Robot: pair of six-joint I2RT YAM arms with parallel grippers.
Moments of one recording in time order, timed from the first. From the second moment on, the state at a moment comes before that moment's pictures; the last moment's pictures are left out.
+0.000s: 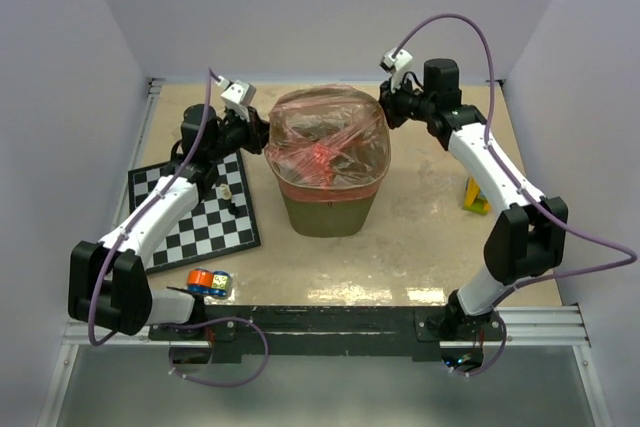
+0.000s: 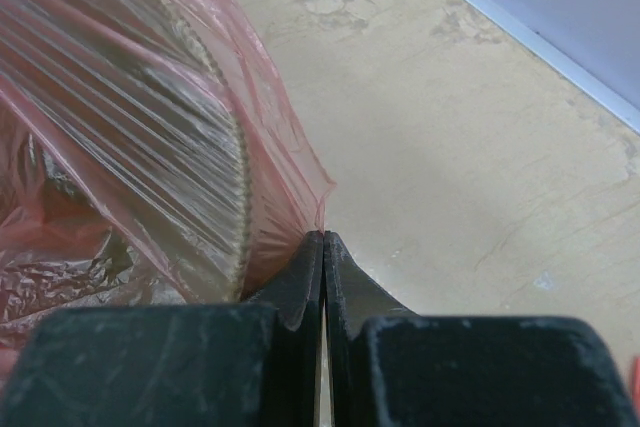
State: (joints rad) left arm -0.25 1.32 0.95 0.18 0.46 -0.16; right arm 0.25 1.61 1.46 -0.32 -0.52 -0.20
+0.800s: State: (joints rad) left arm -0.20 1.46 0.93 0.44 0.62 -0.45; right arm 0.22 1.72 1.46 -0.28 -0.68 -0.04
